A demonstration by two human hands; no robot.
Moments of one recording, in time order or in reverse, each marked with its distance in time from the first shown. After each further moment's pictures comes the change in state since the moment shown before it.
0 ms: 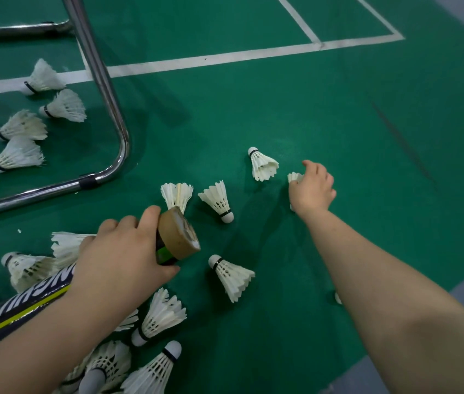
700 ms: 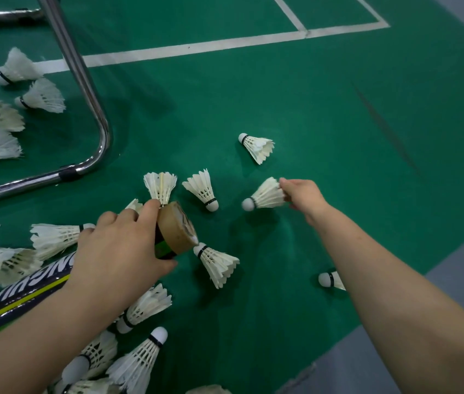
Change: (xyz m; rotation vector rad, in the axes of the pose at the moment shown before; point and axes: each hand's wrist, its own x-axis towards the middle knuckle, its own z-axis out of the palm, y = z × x) left_hand -0.009 0.022 0.002 -0.006 0.010 0.044; right_hand -0.021 0.034 -0.022 0.574 -0.435 0.144
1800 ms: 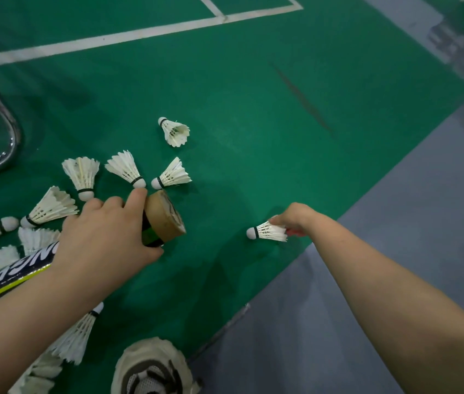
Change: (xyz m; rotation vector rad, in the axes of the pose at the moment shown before) left_hand -0.043 0.100 -0.007 0.081 -0.011 0.166; right_hand -0.093 0.093 -0.122 -0.651 -0.146 0.394
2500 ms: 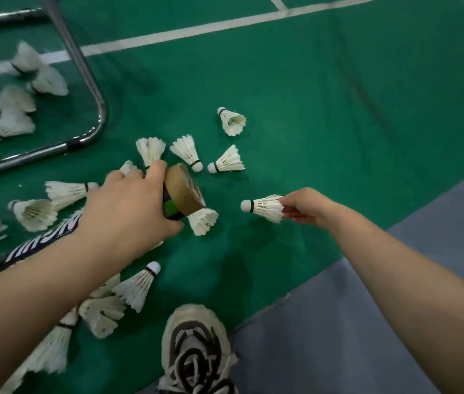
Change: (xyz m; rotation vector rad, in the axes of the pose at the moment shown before) left_hand -0.031 -0.038 -0.023 -0.020 0.018 -0.126; right_hand -0.010 -0.057 0.036 0.543 -0.166 -0.238
